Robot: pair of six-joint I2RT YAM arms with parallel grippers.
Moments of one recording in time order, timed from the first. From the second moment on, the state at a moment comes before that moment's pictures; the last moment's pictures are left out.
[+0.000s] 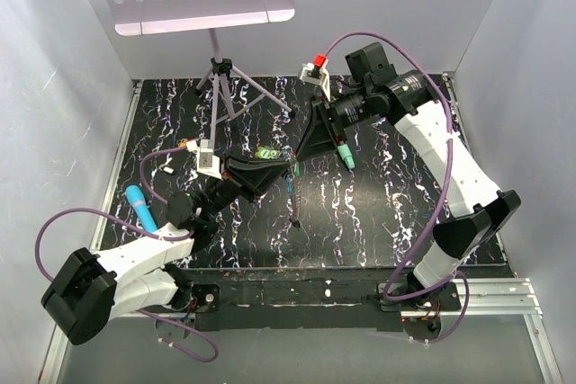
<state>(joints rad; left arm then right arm) -0.72 1.06 0.42 1.33 0.35 -0.73 0.59 1.65 1.98 -1.16 -1.19 -0.21</state>
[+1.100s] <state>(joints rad) -0.72 1.03 0.42 1.32 0.36 -0.71 0.62 1.64 1.86 -1.11 -1.26 -0.20</state>
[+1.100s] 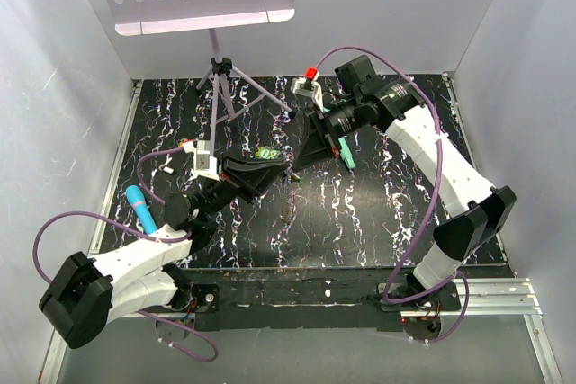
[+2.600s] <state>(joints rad) -0.72 1.03 0.42 1.34 0.38 -0.76 0.65 1.63 1.92 -1.14 -1.25 -0.25</state>
